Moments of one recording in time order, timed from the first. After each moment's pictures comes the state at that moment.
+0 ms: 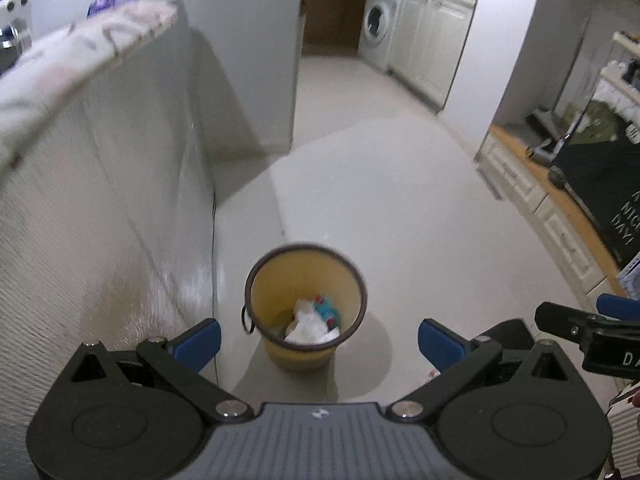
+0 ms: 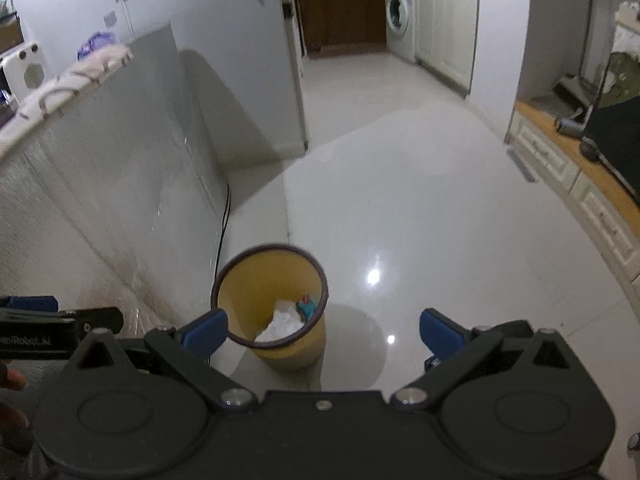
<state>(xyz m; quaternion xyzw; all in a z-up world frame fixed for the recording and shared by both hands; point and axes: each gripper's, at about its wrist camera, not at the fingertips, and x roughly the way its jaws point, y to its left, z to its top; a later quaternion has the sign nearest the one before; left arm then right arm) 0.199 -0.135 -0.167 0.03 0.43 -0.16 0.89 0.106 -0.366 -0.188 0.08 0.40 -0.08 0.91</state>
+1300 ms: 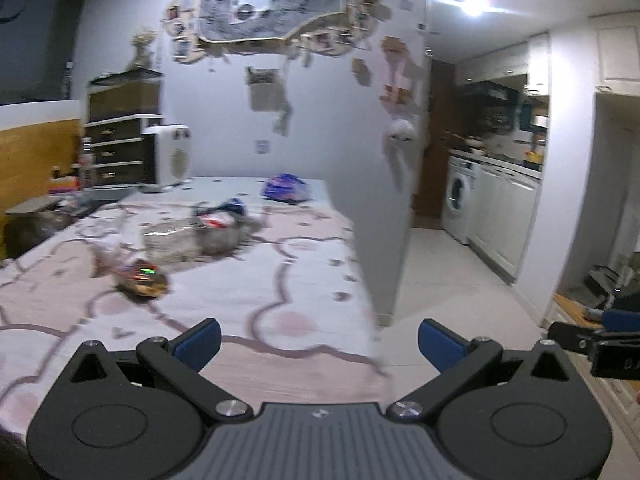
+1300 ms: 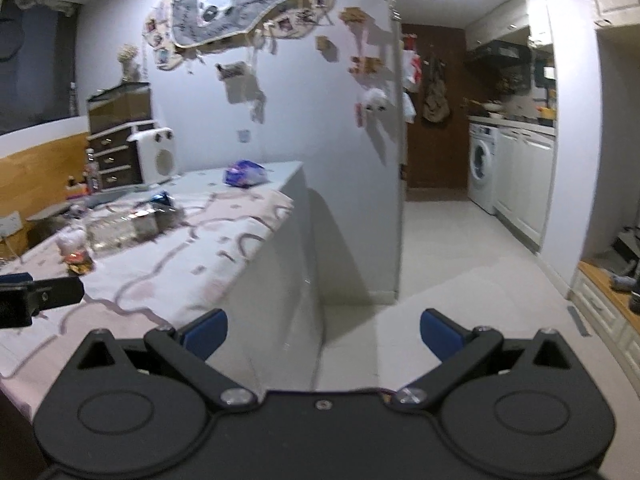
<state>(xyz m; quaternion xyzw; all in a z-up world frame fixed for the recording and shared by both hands) 0.088 0.070 0.021 -0.02 0.20 -0.03 0.98 0.065 -0.201 -0.018 0.01 0.21 0.05 0.98</state>
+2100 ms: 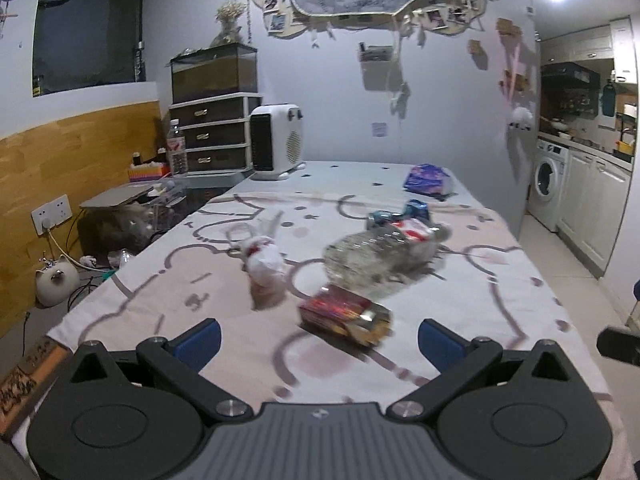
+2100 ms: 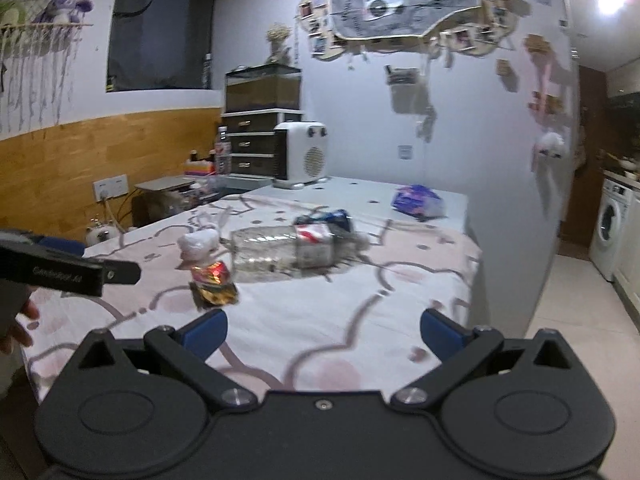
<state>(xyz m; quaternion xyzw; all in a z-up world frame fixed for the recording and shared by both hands) 0.183 0.277 0.043 0.00 0.25 0.08 0.97 0.166 0.015 0.002 -0.05 0.19 0.24 0.95</state>
